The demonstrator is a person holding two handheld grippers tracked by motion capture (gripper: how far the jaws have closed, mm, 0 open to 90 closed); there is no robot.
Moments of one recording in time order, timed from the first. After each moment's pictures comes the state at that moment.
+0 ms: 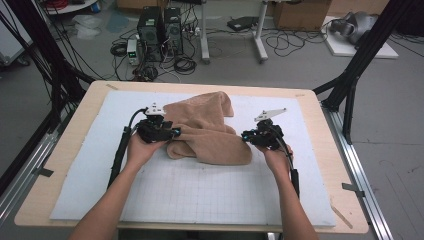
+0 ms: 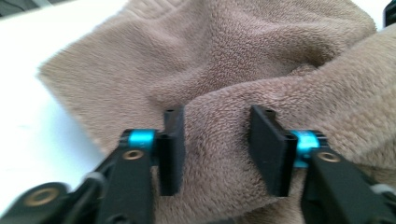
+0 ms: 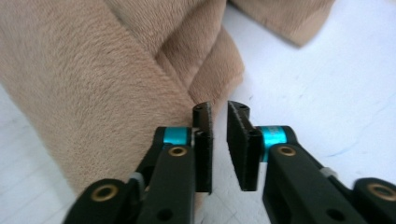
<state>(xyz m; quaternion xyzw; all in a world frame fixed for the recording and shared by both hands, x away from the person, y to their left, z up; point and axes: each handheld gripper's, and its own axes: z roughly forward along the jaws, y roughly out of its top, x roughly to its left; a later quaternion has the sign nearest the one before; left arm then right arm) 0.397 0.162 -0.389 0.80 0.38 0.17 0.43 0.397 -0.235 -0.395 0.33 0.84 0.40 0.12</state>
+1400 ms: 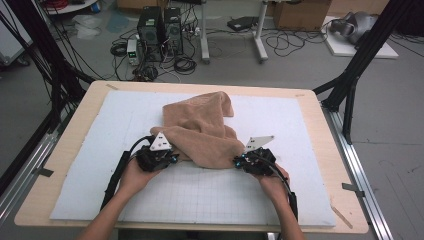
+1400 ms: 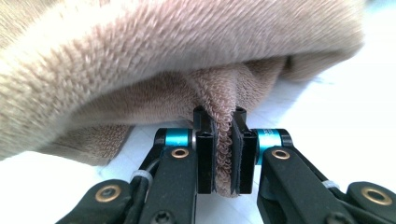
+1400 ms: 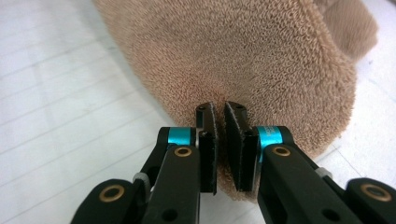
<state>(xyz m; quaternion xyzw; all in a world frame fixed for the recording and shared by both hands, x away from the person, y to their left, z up) 0.316 0.148 -0.410 0.86 0.27 0.18 0.39 0.334 -0.206 -0.427 0.25 0.89 0.37 0.11</state>
